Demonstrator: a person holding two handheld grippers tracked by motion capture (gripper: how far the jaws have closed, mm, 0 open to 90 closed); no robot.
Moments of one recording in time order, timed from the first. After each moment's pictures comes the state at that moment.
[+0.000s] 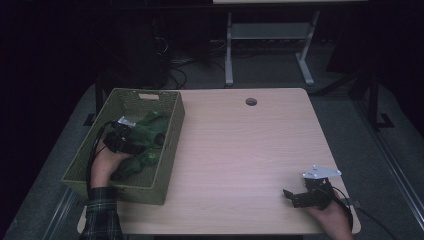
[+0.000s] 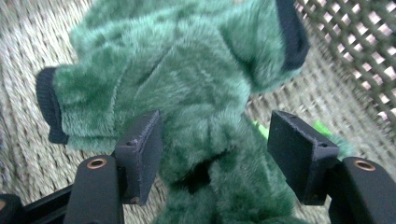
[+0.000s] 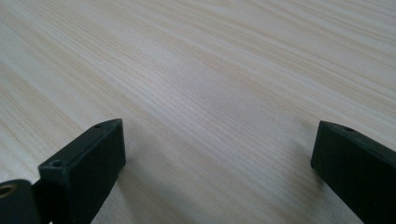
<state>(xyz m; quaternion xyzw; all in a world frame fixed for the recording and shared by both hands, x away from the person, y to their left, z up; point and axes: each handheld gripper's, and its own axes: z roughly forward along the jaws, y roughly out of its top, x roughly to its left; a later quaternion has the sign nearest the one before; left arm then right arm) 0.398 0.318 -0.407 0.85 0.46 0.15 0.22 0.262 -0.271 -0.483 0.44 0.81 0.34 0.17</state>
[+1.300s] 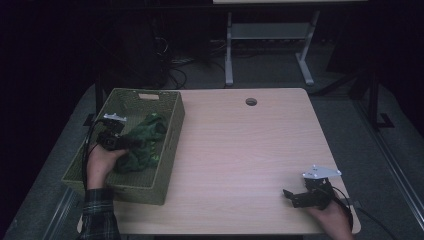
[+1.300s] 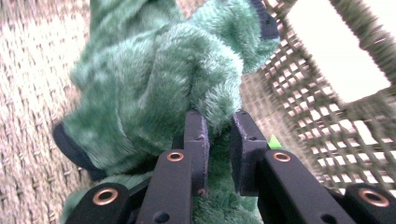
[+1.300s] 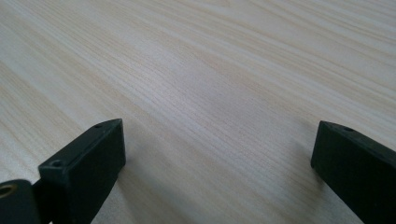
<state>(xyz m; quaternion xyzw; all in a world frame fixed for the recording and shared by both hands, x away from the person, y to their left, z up) 0.385 0.327 -0.377 0.81 0.48 0.10 0.32 0.262 -0.271 -0.483 0.44 0.81 0.34 0.17</state>
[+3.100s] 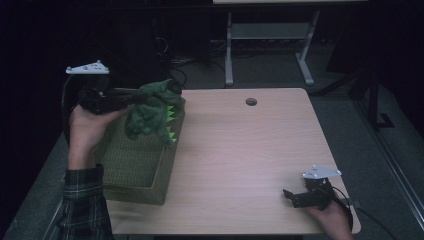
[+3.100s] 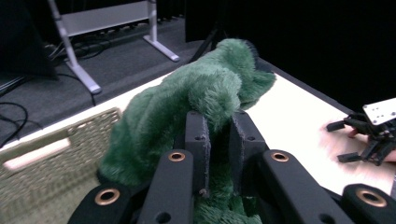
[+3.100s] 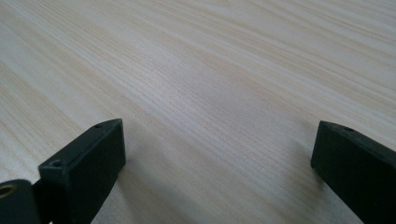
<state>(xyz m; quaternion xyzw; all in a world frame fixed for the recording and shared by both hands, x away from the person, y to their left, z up) 0.360 0.278 -0.210 0.79 0.35 0.14 0.49 0.262 -0.271 -0.483 0.44 0.81 0.34 0.17</state>
